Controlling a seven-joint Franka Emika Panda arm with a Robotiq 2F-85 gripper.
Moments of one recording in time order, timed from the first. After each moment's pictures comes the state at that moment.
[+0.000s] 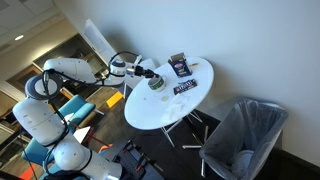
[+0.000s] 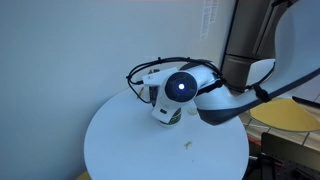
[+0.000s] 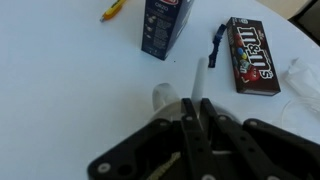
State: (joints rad) arm 0.11 0.23 0.09 -2.01 -1.11 2.34 -1.48
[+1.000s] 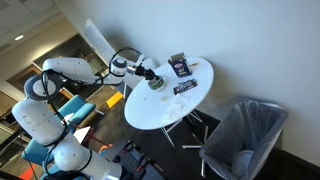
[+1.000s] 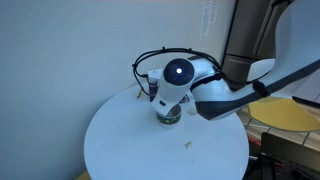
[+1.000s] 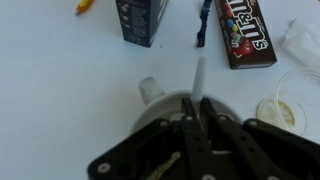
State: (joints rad) arm 0.08 0.22 0.09 -2.01 -0.92 2.35 -1.49
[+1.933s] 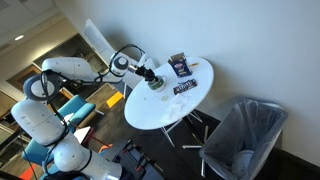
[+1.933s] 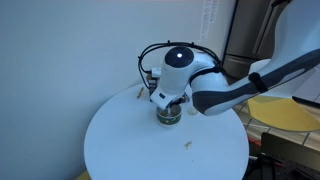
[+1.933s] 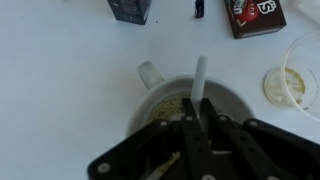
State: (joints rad) arm 0.05 0.22 0.09 -2.01 -0.68 2.39 -1.58
